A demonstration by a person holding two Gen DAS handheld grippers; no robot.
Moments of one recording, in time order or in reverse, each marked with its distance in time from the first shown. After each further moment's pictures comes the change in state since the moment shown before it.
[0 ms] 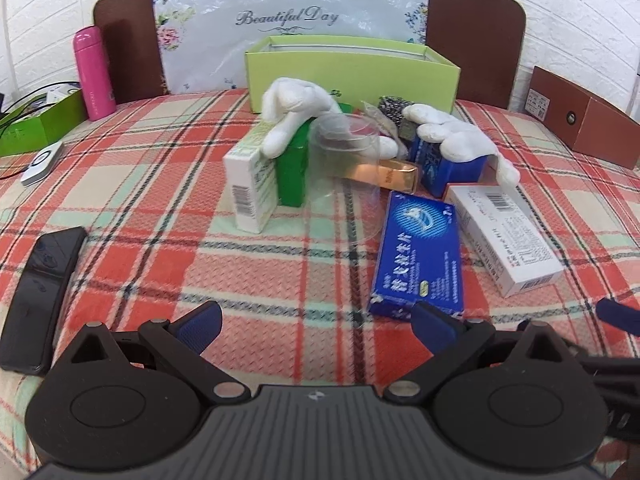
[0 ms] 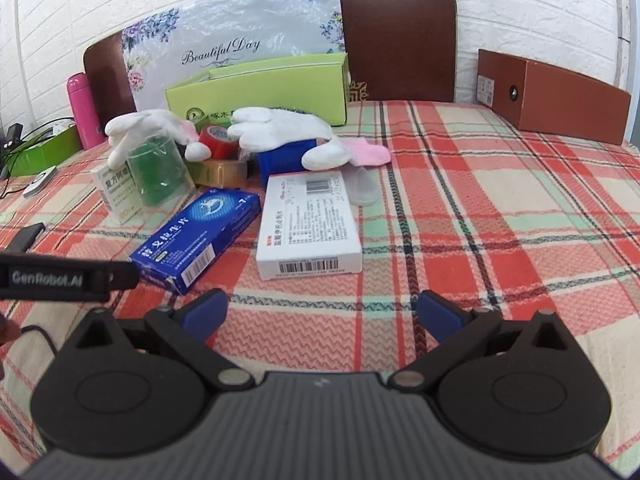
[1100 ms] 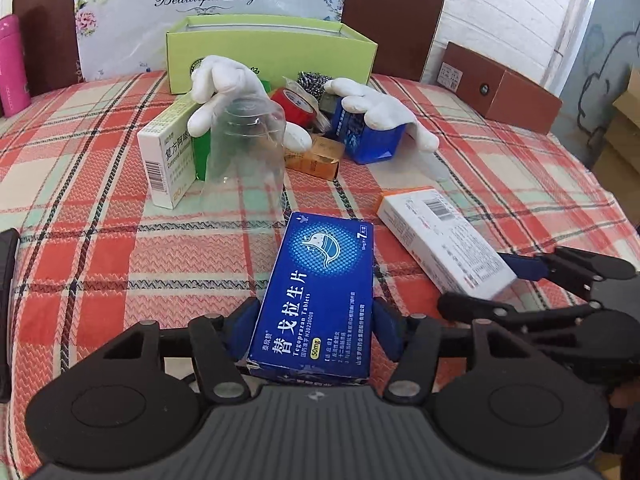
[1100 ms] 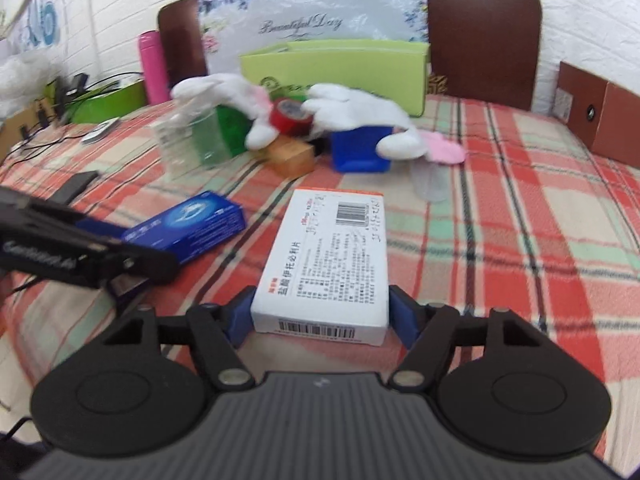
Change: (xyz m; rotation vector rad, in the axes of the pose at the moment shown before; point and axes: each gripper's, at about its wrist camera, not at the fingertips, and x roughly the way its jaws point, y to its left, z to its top) left arm -0.003 0.018 -0.010 0.093 0.065 -0.278; right arm 0.001 0.012 0.002 -0.181 0.049 0.164
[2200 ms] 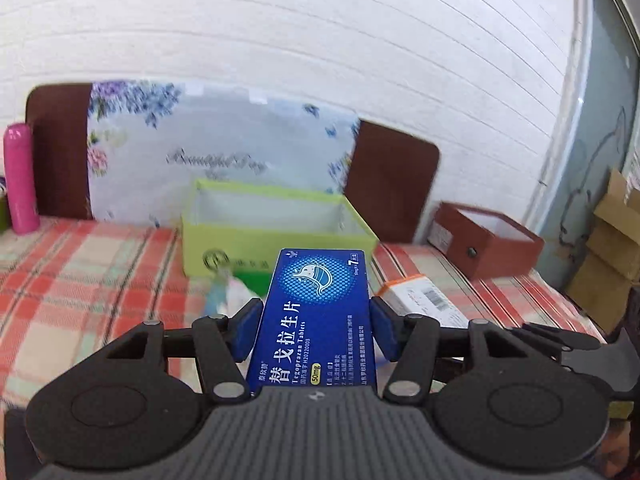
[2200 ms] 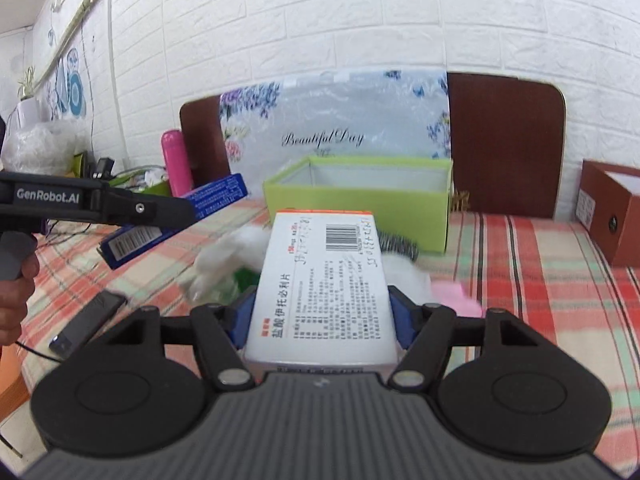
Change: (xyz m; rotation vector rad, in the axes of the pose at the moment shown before) left arm -0.062 0.033 0.112 -0.057 -0.375 -0.048; right arm -0.004 -0.015 0.121 0.014 -0.251 0.084
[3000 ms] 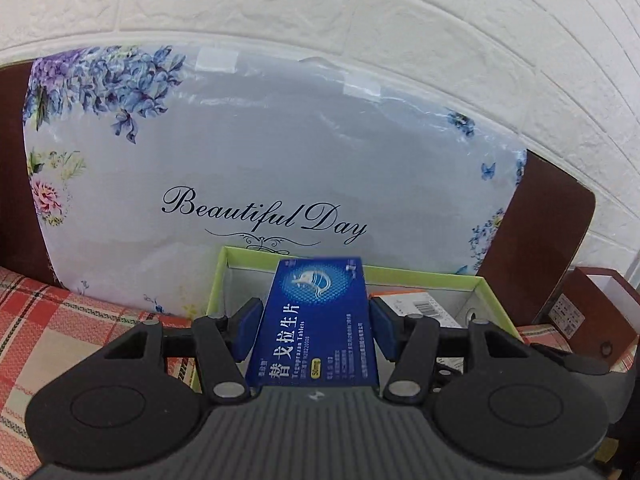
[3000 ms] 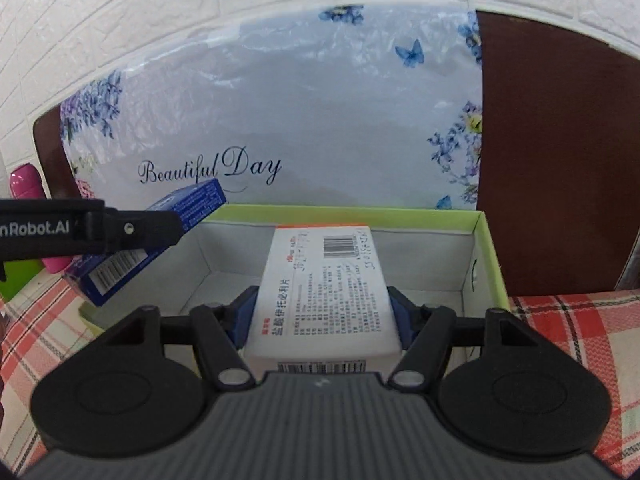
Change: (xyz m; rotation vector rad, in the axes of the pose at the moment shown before) left arm 0.232 0.085 0.102 -0.070 0.047 0.127; right arm 0.288 -0.072 0.099 0.093 0.147 -0.144
